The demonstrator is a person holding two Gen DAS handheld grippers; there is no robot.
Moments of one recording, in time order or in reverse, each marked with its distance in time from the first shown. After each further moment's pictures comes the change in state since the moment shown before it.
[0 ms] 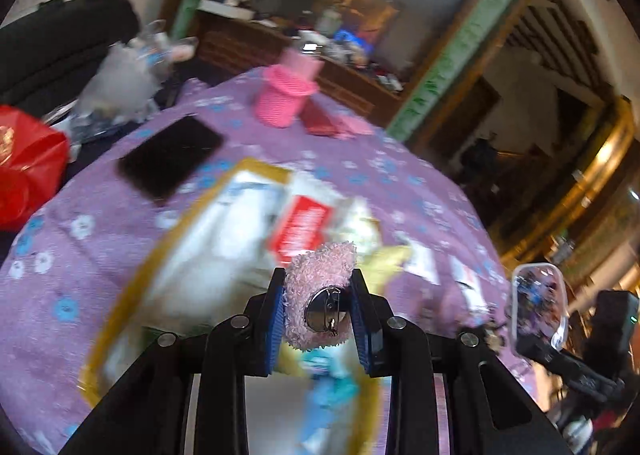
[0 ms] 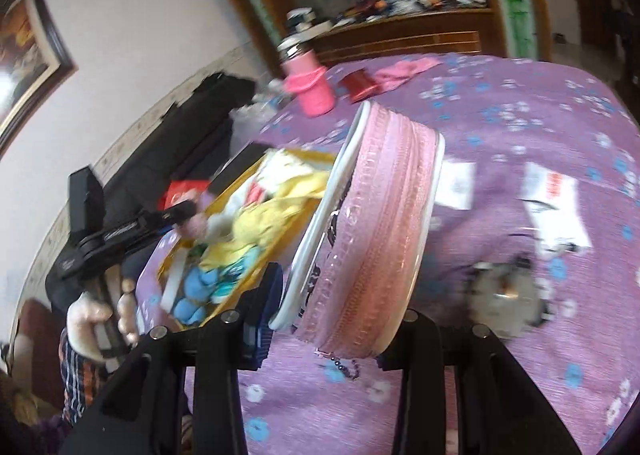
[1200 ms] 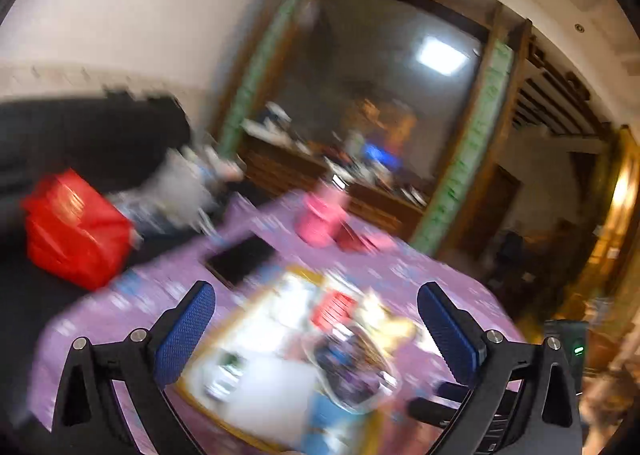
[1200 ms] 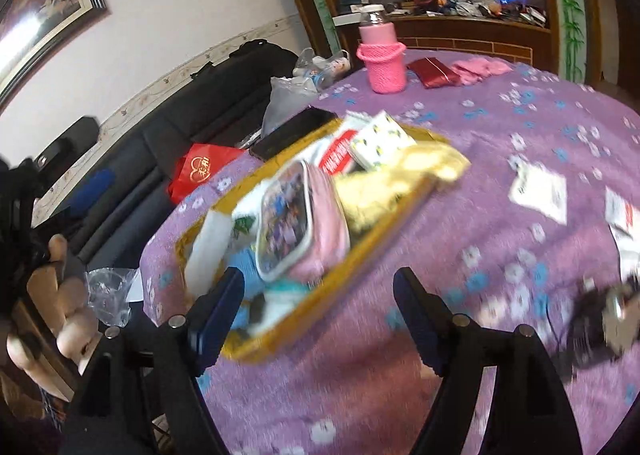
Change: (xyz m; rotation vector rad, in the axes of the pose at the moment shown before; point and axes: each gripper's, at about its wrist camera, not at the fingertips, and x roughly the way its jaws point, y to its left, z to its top) left arm -0.114 -0.002 -0.041 0.005 -0.442 0.086; right arm 0.052 0.079 -0.031 -0.144 0.032 0.014
